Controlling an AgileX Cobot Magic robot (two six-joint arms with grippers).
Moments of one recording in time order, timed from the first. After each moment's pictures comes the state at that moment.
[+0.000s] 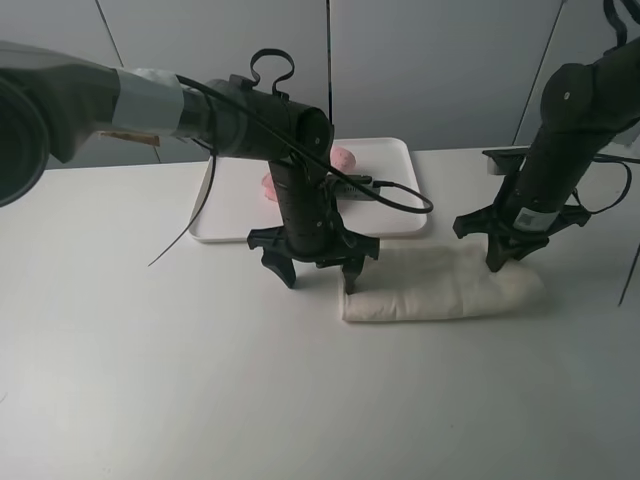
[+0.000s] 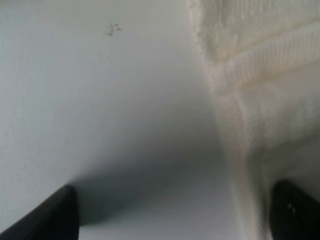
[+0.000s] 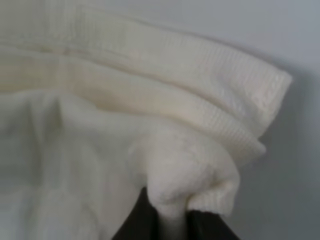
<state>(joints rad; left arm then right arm) -0.72 2.35 -1.72 -0.08 0.95 -0.46 0.15 1.96 -1.09 0.08 0.79 -0.03</state>
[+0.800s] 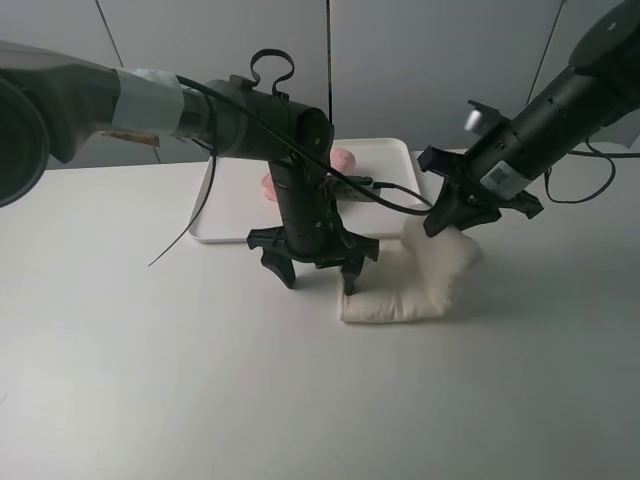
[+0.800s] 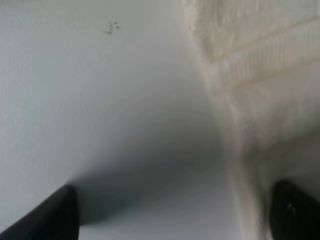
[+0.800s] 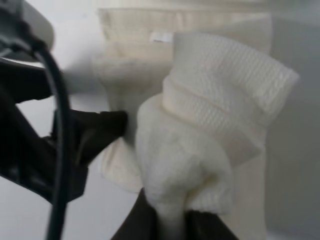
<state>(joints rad) -0.72 2.35 -1.72 -0.08 0.96 -0.45 0.15 1.84 -1.09 0.69 0.92 -0.33</state>
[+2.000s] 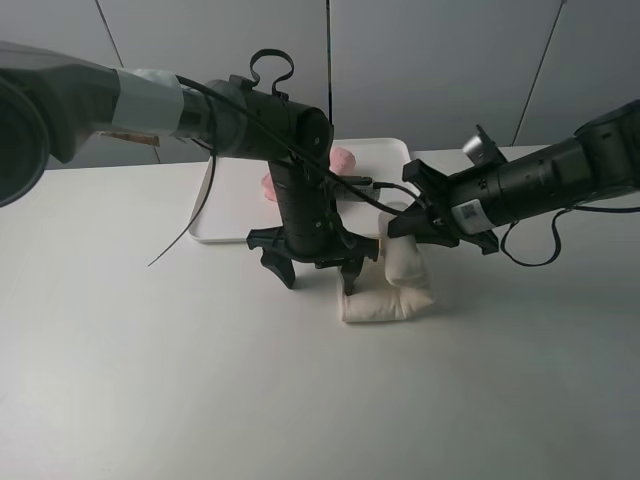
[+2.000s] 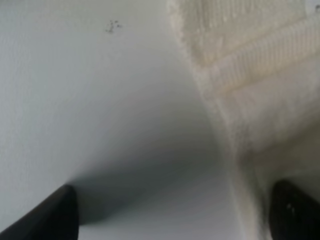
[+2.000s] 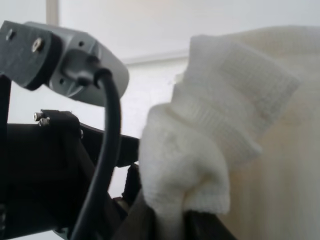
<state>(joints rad) -0.72 2.35 -1.72 -0.09 0.96 -0.44 0.19 1.84 -0.79 1.50 0.68 -0.97</state>
